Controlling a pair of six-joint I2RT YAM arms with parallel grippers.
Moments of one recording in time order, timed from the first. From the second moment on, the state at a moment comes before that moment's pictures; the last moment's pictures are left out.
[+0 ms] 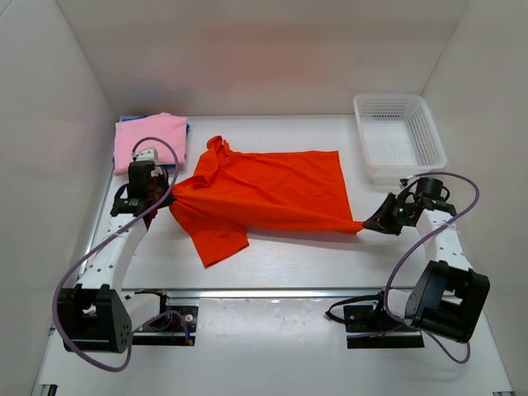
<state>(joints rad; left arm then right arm) -0.03 1.16 0.84 -0.38 -0.07 -0.30 -0.32 1.22 0.78 -0.70 -0.57 0.23</state>
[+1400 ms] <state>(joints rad) -0.10 1.36 0.72 -0.30 0.04 -0.36 -0.20 1.33 0.83 -0.56 -0.58 0.30</state>
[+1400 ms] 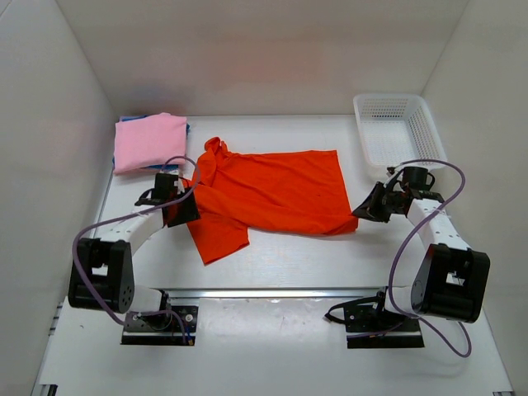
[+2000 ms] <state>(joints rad) -0.23 1.45 0.71 -0.32 0.01 -0.39 -0.20 1.33 0.80 -0.51 -0.61 0.32</state>
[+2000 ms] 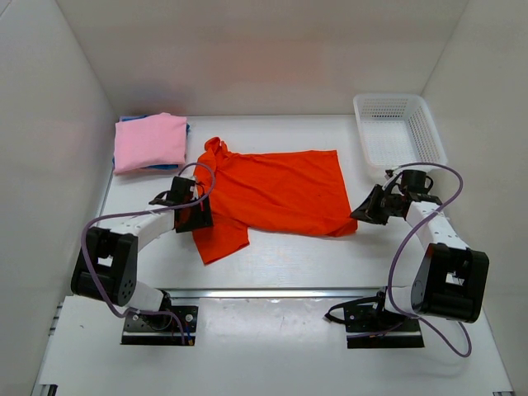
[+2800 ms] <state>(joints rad) -0.17 1.12 0.79 -0.54 0.06 -0.35 -0.23 1.20 0.74 -0.63 -0.58 0.28</state>
